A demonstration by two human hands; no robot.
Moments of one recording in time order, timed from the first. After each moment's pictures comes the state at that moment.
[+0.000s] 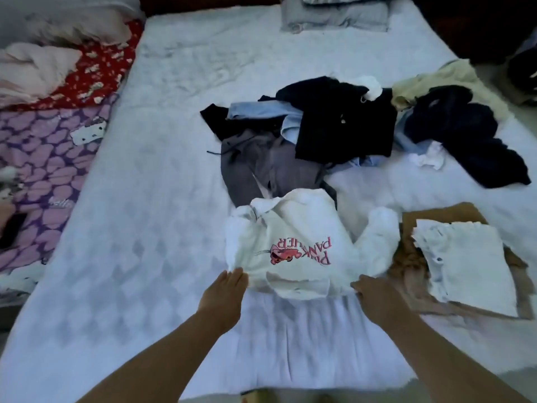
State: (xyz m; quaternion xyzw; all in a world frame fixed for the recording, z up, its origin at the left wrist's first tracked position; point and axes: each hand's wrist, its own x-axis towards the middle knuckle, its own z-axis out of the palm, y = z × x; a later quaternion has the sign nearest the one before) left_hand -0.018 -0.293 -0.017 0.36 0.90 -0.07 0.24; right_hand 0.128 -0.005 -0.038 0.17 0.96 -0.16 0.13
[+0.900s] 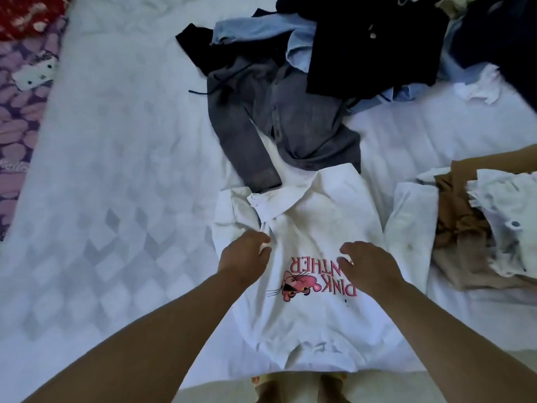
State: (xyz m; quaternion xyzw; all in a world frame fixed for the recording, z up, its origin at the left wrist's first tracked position) left_hand -0.063 -0.248 -0.100 0.24 0.92 0.15 0.28; right_hand 0.062 -0.046 -0.102 0.23 0.93 -0.13 0.24
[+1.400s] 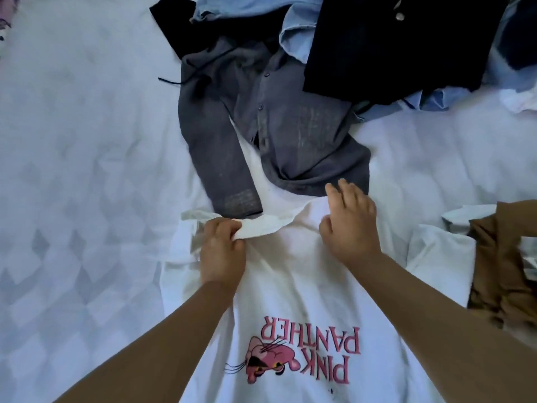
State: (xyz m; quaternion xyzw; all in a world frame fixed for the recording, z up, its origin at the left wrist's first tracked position) left_hand -0.126 -0.171 -0.186 0.02 0.94 0.32 0.10; right_hand -0.074 0.033 -0.181 0.21 0.97 -0.15 0.03
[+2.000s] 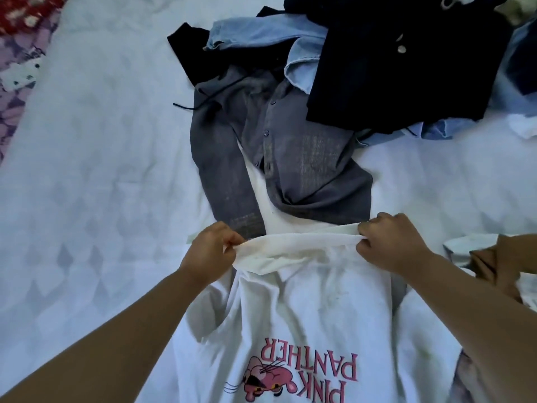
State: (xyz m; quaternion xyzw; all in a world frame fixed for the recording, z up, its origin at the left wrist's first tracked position) left_hand -0.184 -0.181 -0.139 0.18 0.93 0.23 0.23; right_hand -0.079 0.115 -0.160 0.03 0.99 -0.07 0.11
